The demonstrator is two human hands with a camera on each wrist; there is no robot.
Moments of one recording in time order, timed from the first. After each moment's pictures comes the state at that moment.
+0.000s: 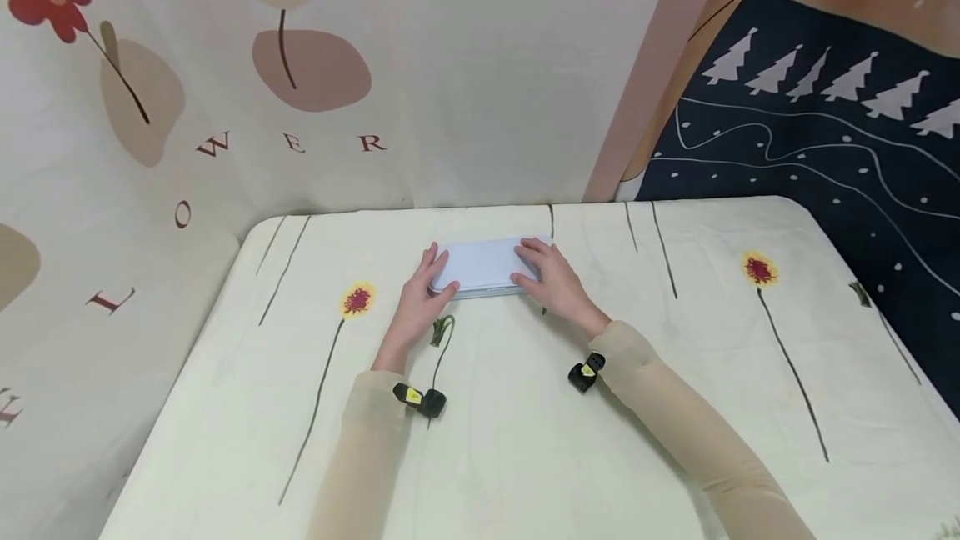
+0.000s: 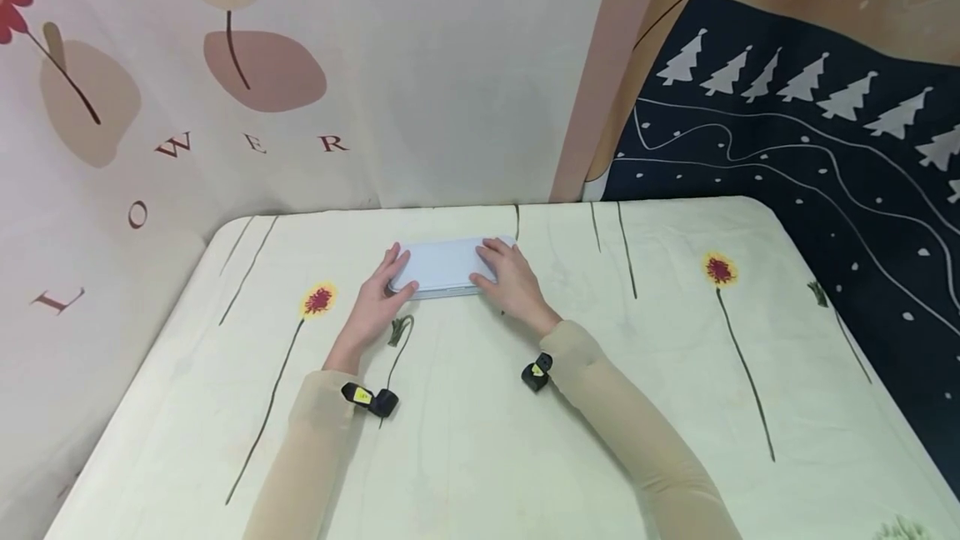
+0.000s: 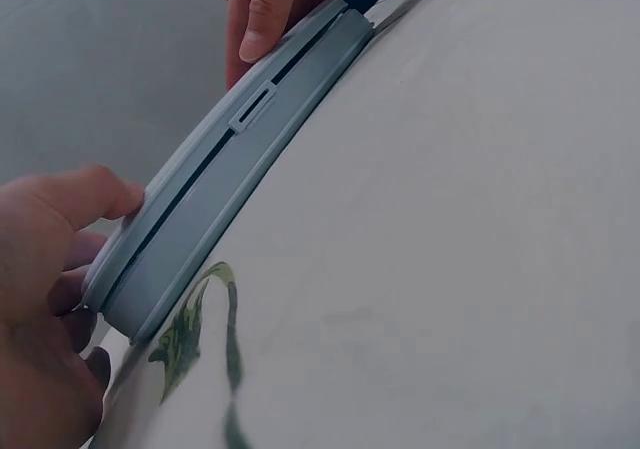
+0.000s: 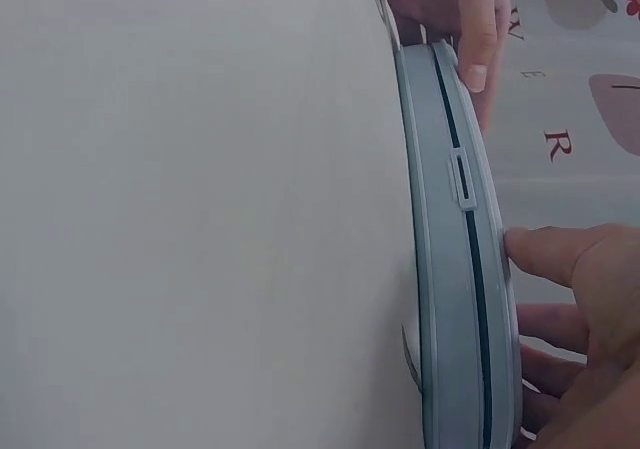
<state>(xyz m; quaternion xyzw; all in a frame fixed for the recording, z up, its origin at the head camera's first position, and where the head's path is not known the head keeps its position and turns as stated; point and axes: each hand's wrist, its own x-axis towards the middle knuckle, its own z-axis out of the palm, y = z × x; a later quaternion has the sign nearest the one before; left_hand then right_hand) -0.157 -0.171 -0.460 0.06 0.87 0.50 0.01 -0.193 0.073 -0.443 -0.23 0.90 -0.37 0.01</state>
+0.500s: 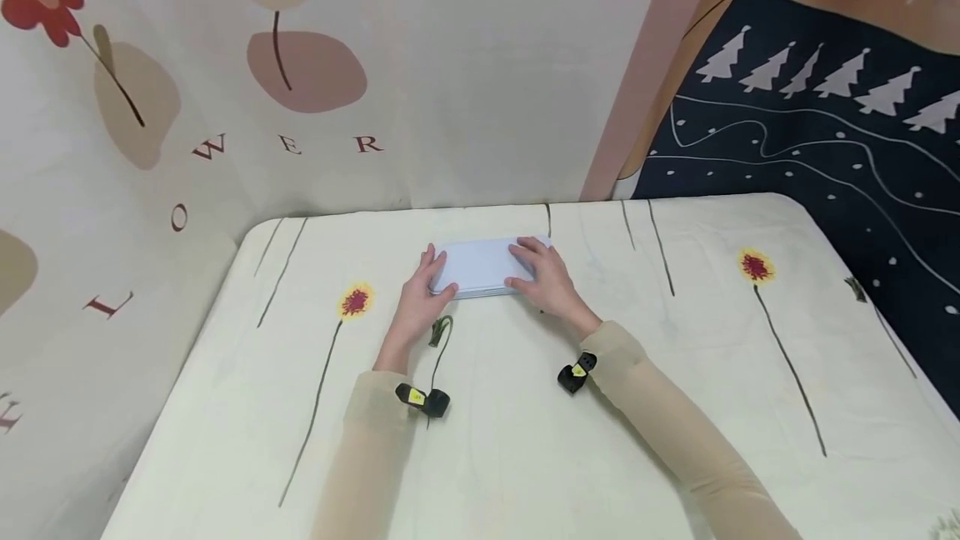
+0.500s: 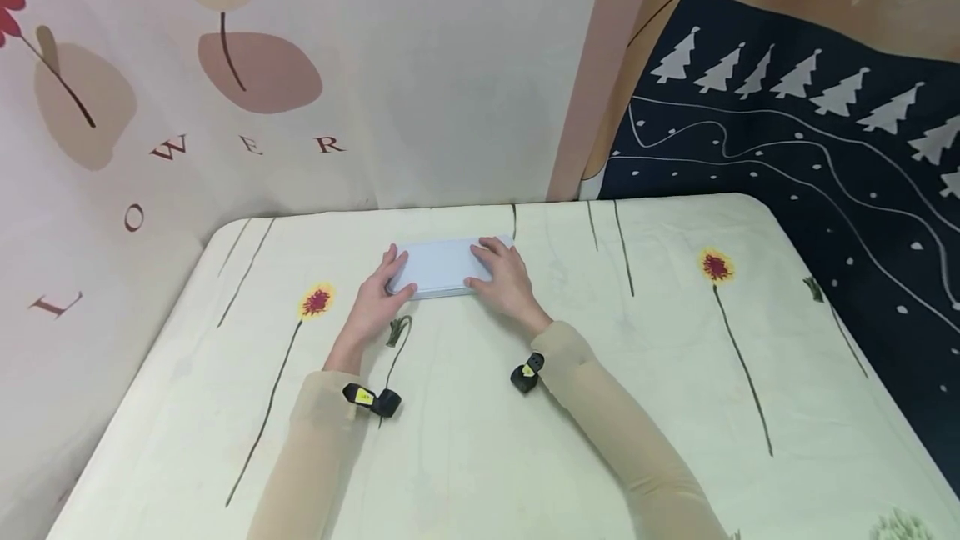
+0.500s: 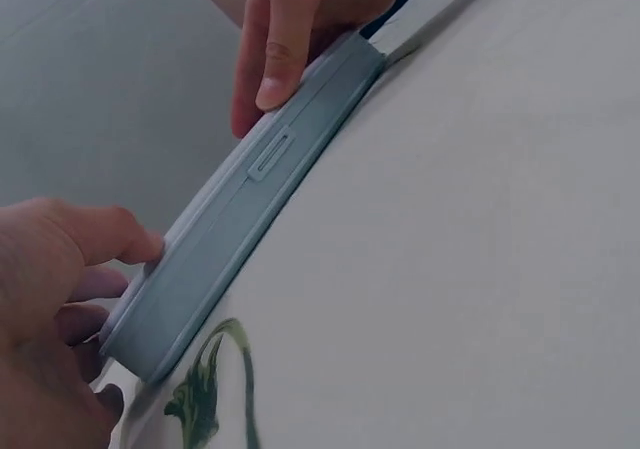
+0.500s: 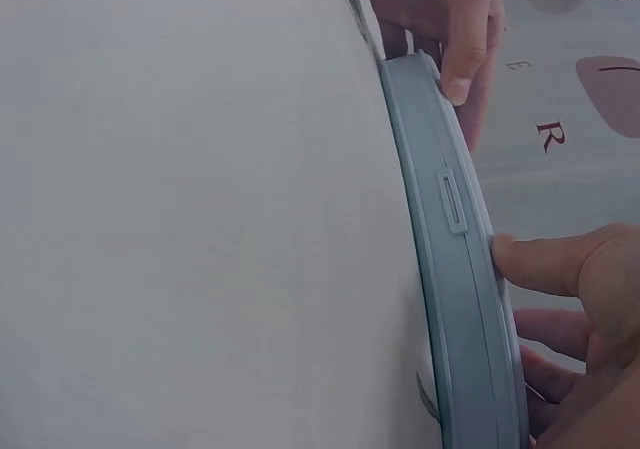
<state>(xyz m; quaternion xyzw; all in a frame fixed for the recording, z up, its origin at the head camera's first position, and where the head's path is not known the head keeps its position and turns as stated) -0.157 -0.165 -0.453 0.04 0.87 0.50 0.03 -0.191 0.066 -0.445 -0.20 0.89 -0.40 0.01</state>
